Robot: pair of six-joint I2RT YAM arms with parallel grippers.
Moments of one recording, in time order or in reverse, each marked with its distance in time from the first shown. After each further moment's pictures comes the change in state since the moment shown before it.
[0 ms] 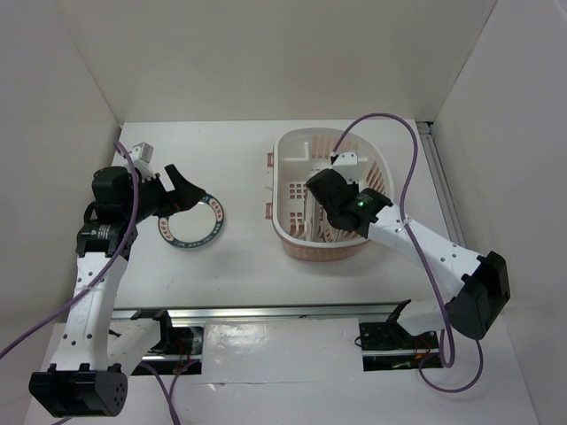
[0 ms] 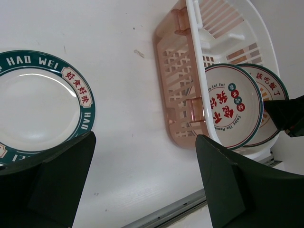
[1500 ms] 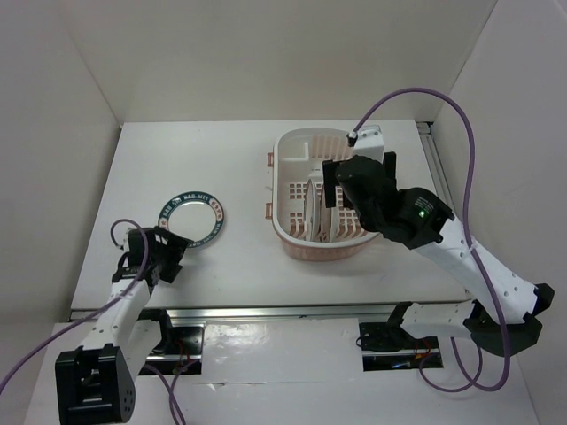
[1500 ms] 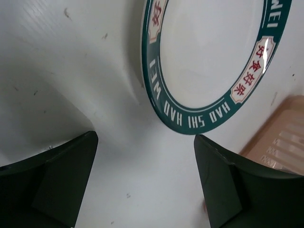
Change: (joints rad) left arm 0.079 -0.071 -0.686 0.201 -0.377 -0.642; right arm 0.145 -0.166 0.343 -0.220 0.022 -0.128
